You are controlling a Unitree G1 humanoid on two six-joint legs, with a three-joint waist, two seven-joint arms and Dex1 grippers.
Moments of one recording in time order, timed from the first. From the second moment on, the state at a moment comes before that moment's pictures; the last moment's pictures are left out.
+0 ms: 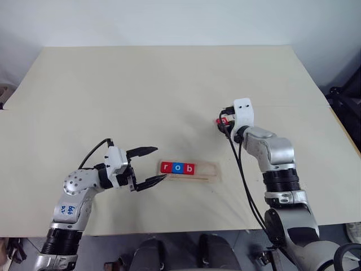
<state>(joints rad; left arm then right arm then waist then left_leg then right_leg) -0.19 0.52 0.03 -0.06 -0.45 0.00 -1.03 -0.74 -0.30 -0.05 0.13 0.19 0.91 0.21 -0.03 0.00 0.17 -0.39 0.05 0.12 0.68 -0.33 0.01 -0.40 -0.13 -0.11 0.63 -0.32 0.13</state>
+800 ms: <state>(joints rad) -0.30 0.52 -0.01 0.09 -0.45 0.00 -1.16 -0.20 -0.31 -0.28 -0.80 0.36 1.60 0.25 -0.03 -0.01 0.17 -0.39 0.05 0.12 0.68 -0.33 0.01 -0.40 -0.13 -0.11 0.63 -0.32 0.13</state>
